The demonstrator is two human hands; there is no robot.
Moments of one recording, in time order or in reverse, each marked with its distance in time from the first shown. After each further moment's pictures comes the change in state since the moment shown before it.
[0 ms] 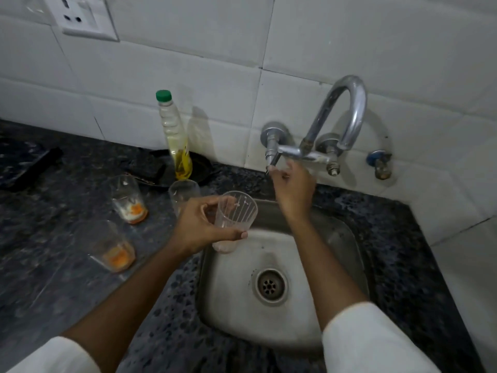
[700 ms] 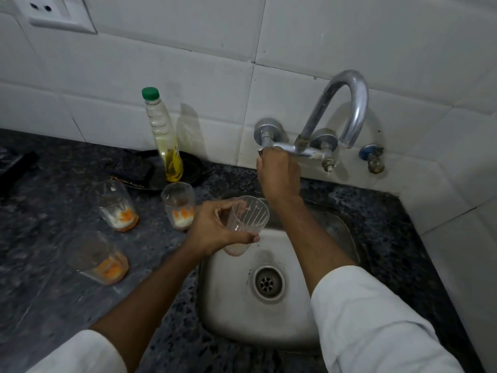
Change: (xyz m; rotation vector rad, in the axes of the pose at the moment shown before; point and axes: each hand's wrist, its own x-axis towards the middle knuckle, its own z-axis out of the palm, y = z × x) left_hand 0.018 -0.016 0.018 -0.010 -0.132 0.070; right_hand 0.031 -0.012 0.034 -0.757 0.075 -0.393
